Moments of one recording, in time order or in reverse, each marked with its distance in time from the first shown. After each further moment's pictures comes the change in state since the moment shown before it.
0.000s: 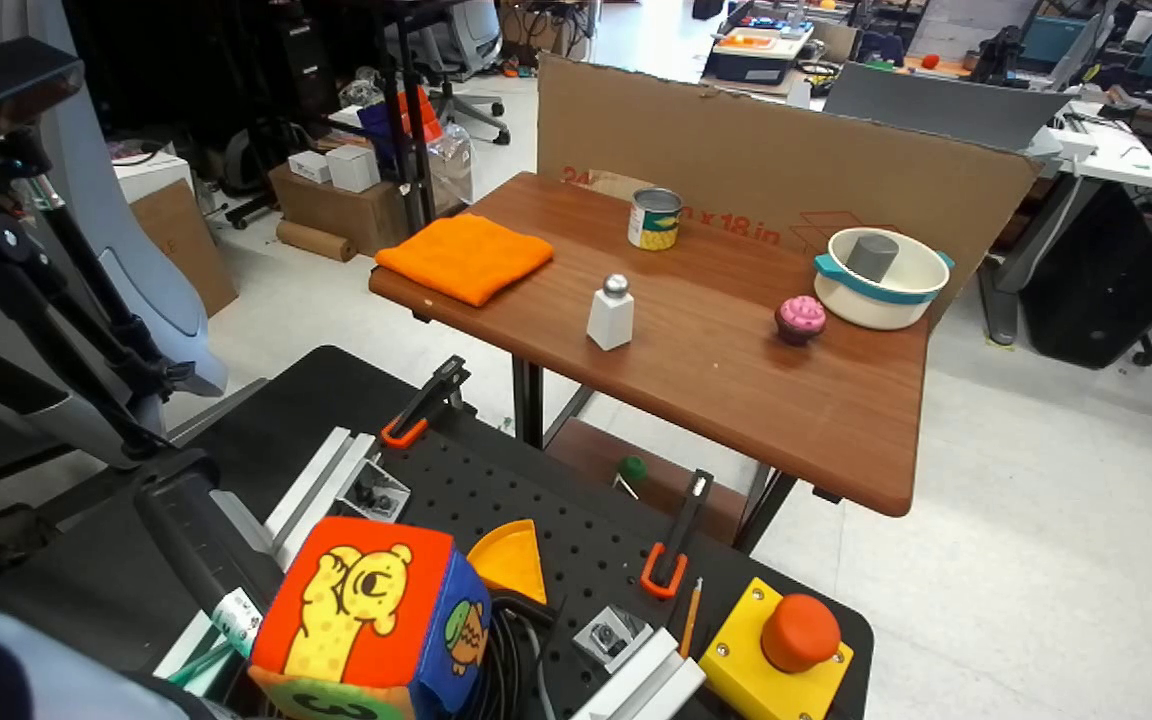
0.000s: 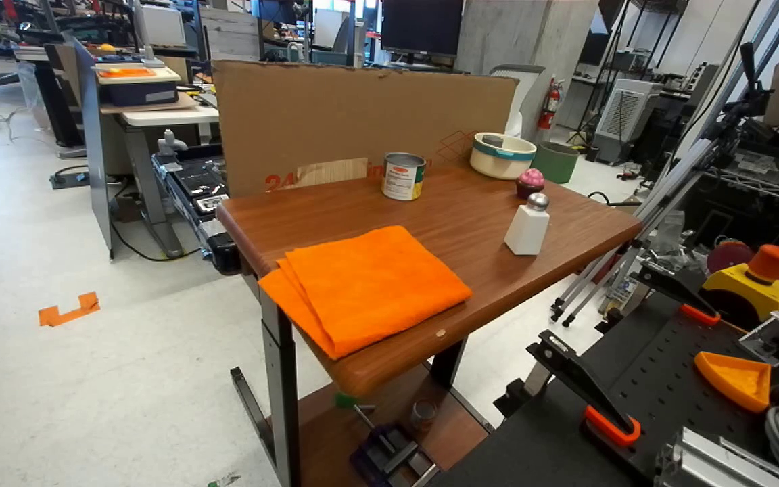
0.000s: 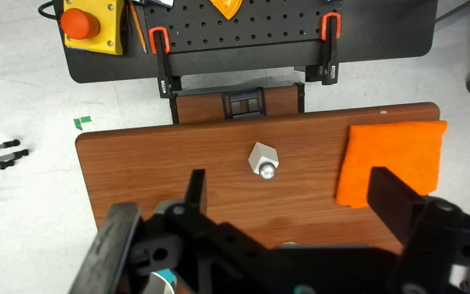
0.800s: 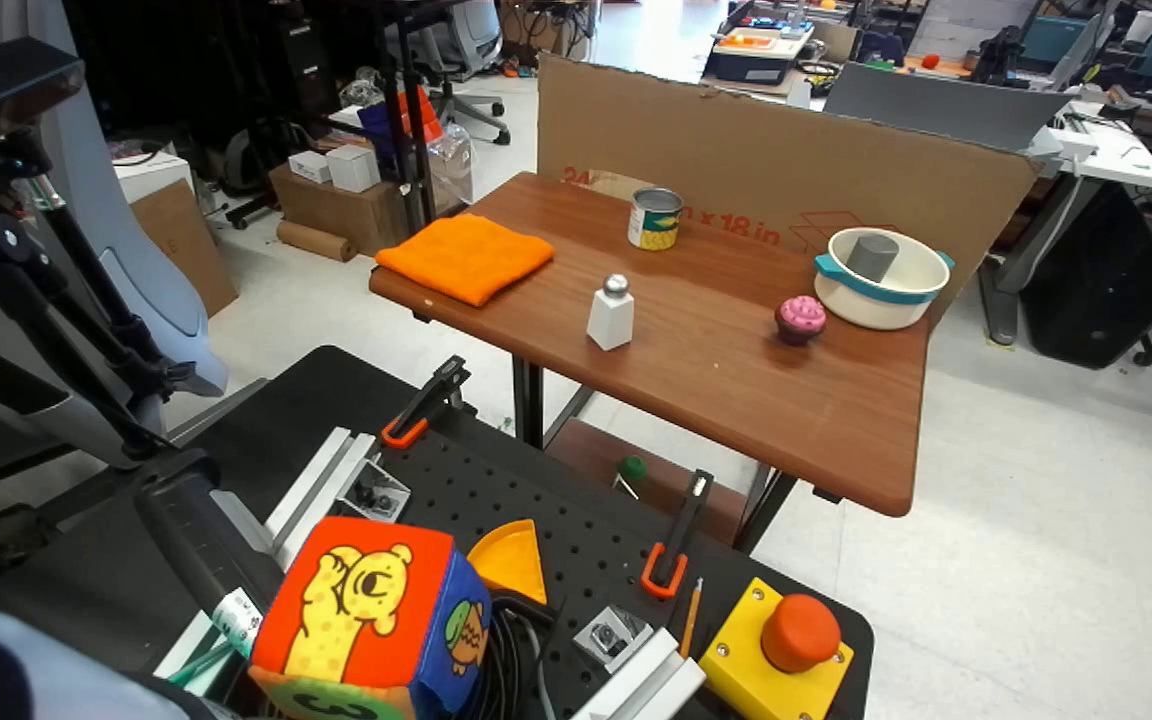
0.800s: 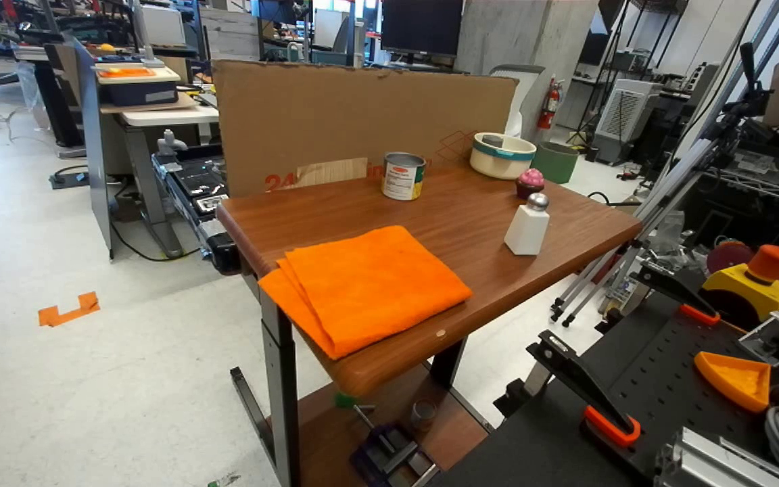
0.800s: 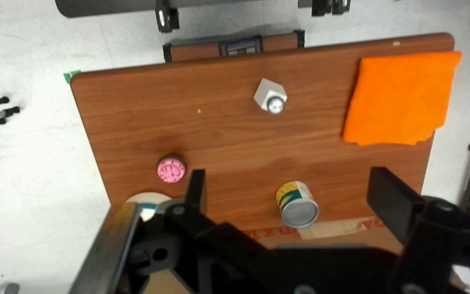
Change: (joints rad) arm -0.001 0.098 -0.050 0.059 0.006 0.171 -0.034
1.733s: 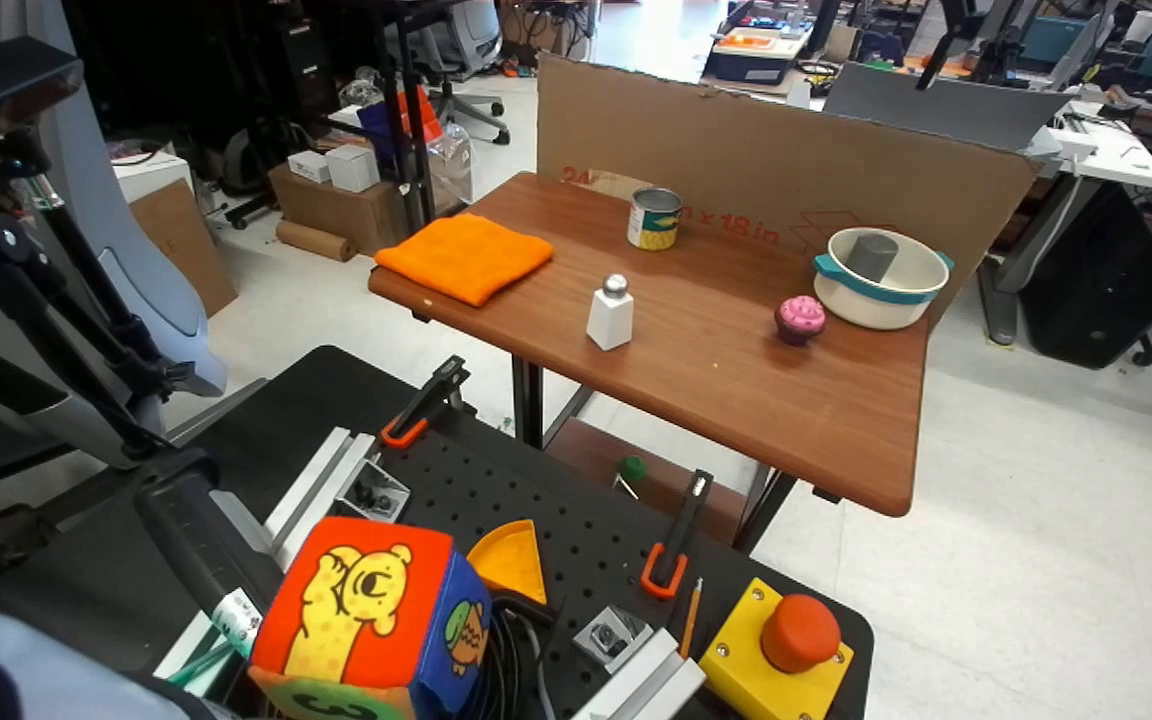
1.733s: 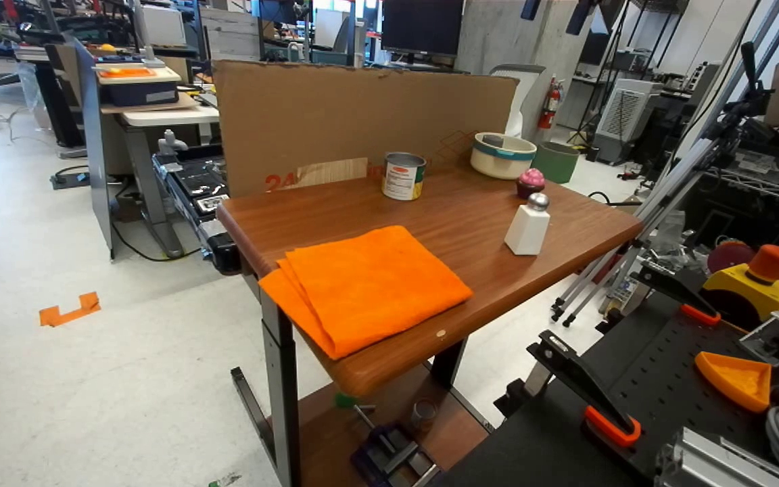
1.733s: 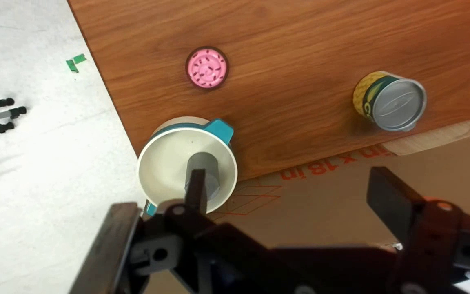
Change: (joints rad) arm -0.077 0.707 -0.051 0.583 0.068 0.072 0.000
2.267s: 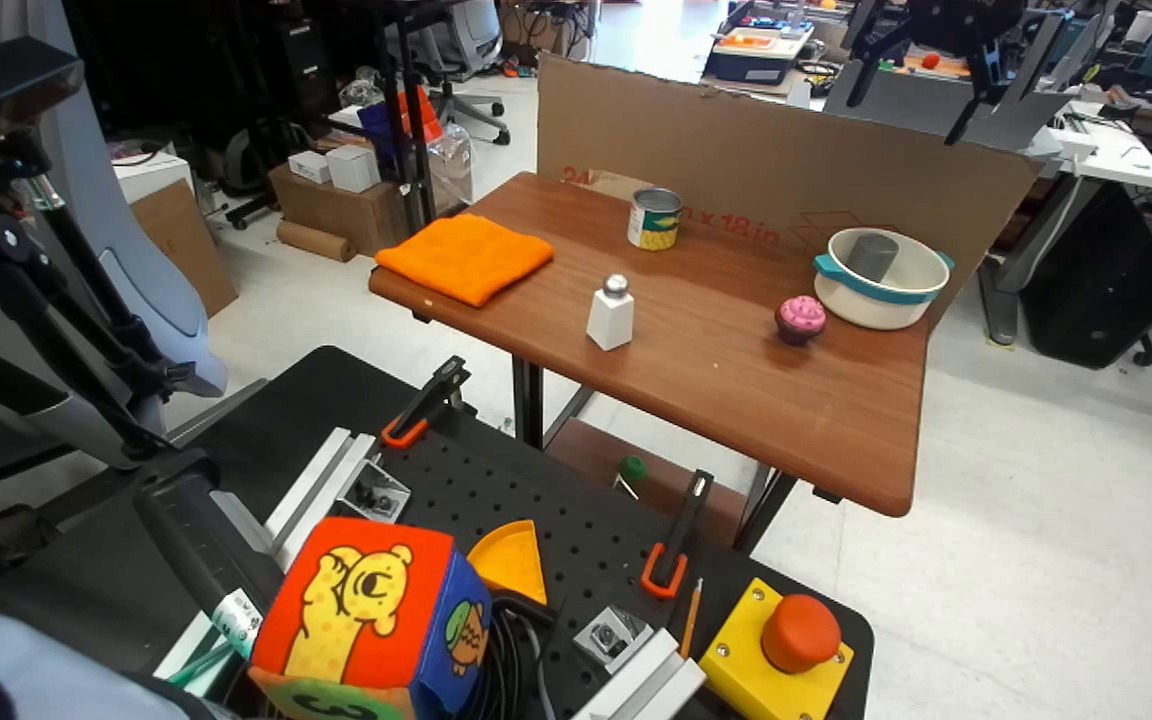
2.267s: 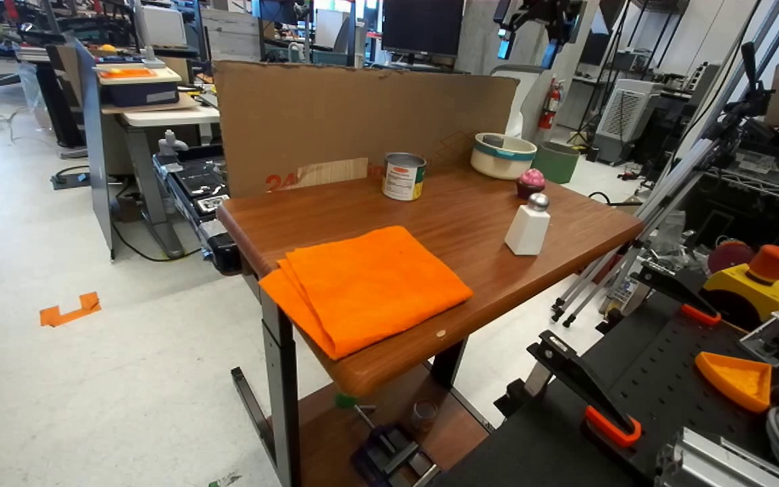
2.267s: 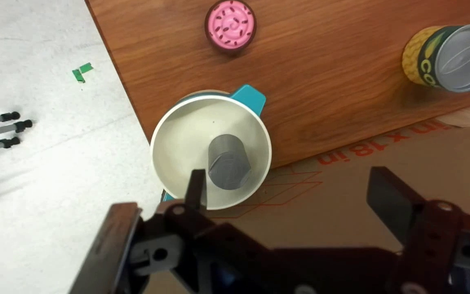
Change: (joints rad) arm -0.055 0.288 0.000 0.312 0.017 -0.096 0.000
